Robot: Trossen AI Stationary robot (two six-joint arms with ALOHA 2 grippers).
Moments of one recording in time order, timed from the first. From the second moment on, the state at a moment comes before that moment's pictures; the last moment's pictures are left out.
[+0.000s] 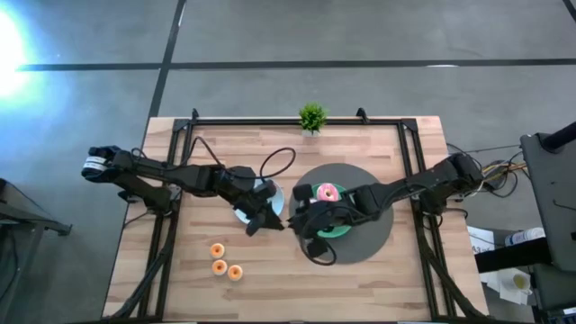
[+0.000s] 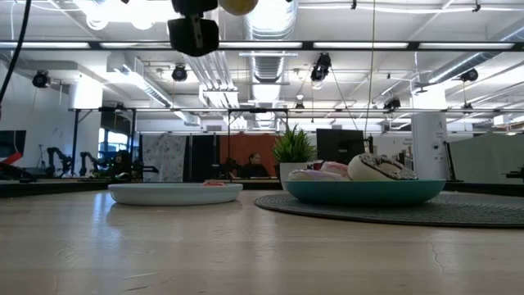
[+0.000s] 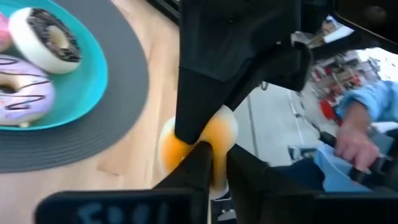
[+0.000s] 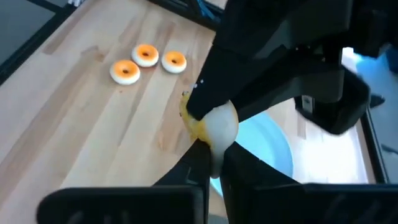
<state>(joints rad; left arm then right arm) -0.10 1.34 1.01 -0.09 0.37 -0.72 0.31 1.70 1.46 -0.43 0.23 -0.17</state>
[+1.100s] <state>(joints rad) -0.32 0.91 1.01 -0.63 -0.47 -0.62 -0.06 2.02 1.50 -0.36 -0.25 0.76</state>
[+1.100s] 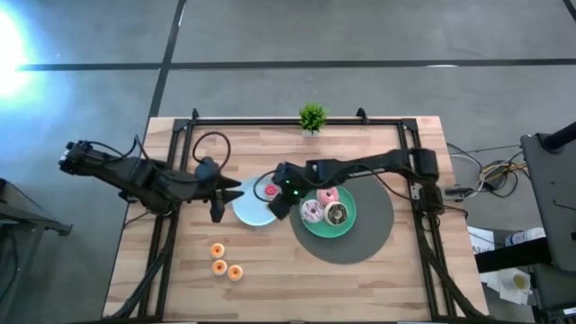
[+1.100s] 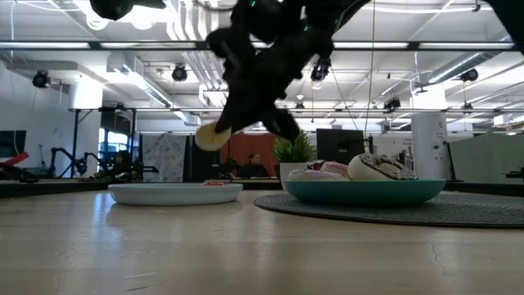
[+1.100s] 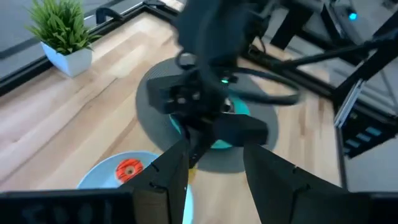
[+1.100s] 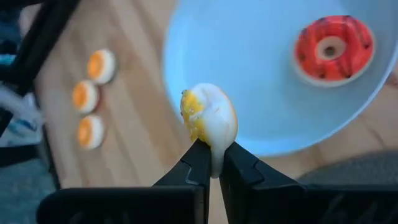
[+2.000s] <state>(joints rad) -0.35 0.80 1.01 -0.69 -0.66 -0.53 -0.09 2.23 1.78 -0.67 -0.27 0.76</state>
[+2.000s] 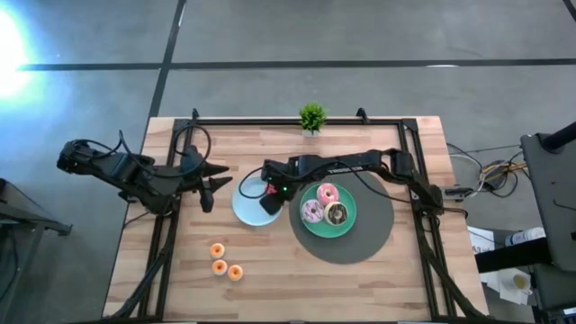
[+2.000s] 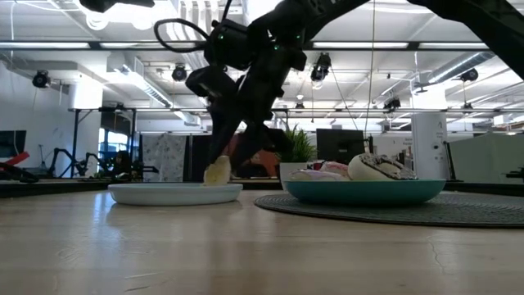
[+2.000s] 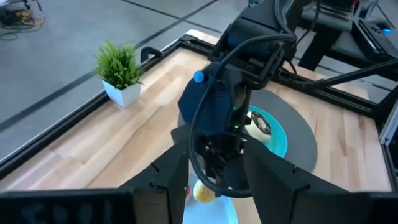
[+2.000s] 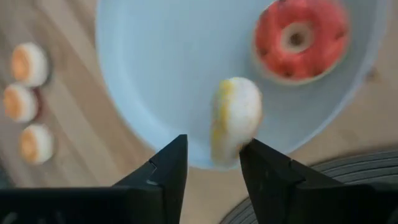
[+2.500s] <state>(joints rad) -0.35 0.82 1.01 -0.70 -0.64 -0.57 -0.08 2.20 1.78 -0.76 -0.12 0.74</state>
